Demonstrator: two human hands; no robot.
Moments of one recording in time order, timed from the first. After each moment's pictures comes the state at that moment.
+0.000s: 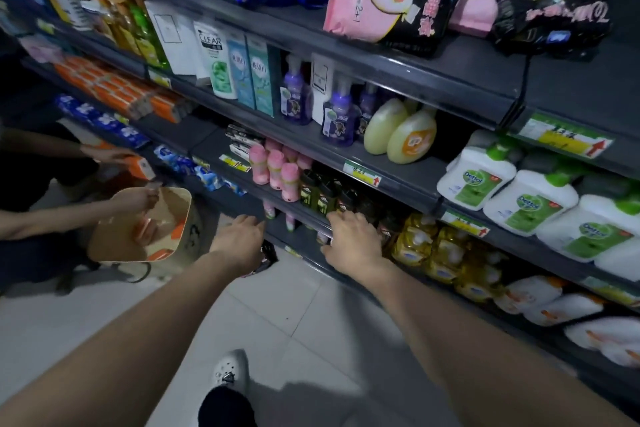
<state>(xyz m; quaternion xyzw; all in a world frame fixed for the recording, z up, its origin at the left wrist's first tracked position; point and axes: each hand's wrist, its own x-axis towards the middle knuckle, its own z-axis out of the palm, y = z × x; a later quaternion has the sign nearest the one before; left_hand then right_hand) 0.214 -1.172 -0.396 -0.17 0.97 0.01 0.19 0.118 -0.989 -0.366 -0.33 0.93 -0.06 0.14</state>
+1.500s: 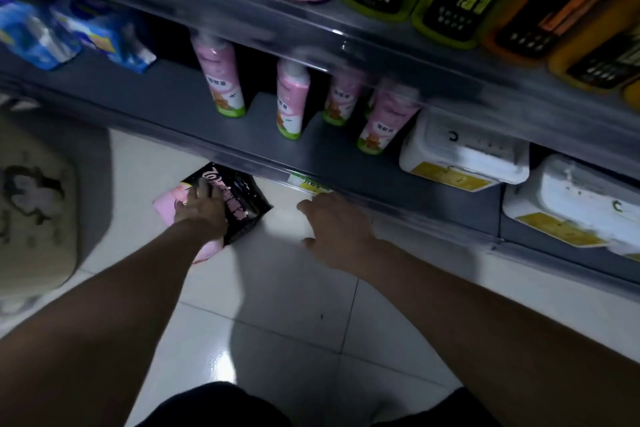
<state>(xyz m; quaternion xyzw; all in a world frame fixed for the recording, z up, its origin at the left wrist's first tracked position) 0.075 -1.395 -1.090 -0.21 0.92 0.03 0.33 0.039 -1.171 -0.977 -0.33 0.91 0.00 0.27</state>
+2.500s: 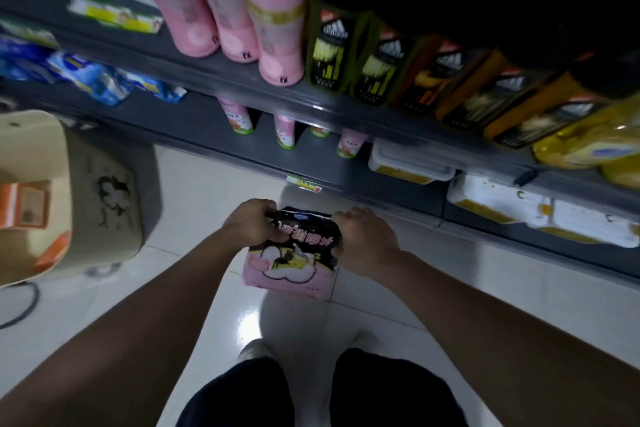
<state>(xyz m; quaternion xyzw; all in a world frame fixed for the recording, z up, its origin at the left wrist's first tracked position) 0.107 -1.313 -0.864 -0.21 0.83 0.41 0.31 0.070 -1.105 -0.807 -0.25 0.91 -0.04 0.34</state>
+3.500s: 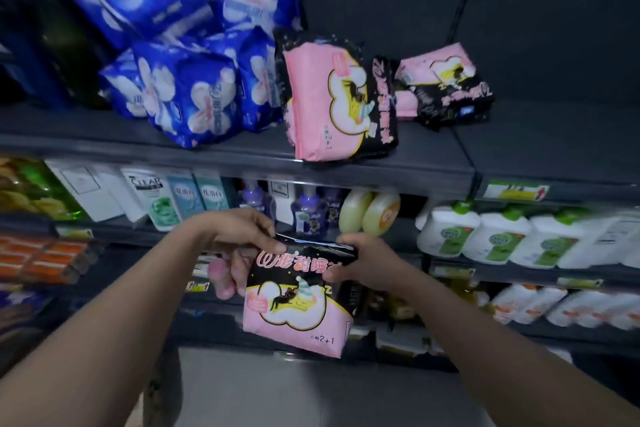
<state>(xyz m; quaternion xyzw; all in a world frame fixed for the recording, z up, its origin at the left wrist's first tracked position) 0.037 -1.289 -0.212 -0.03 0.81 0.44 0.38 0.040 -1.038 -0.258 -0.14 0.87 -0.43 0.22</state>
